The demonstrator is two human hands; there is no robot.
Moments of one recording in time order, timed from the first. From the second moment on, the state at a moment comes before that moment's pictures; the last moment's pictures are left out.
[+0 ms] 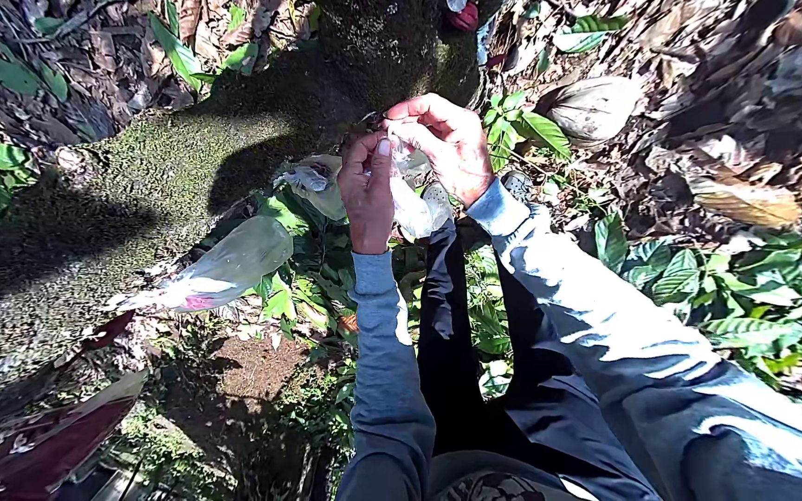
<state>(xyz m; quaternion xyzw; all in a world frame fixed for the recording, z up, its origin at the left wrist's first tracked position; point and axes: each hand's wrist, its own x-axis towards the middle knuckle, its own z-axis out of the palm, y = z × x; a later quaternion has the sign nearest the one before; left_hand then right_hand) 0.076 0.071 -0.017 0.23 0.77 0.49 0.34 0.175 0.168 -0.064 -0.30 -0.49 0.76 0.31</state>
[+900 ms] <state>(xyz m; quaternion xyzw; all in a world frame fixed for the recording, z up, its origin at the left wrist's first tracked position) 0.073 0.069 -0.016 0.15 0.75 0.56 0.33 0.181 0.150 -0.058 -0.39 -0.43 0.76 0.31</state>
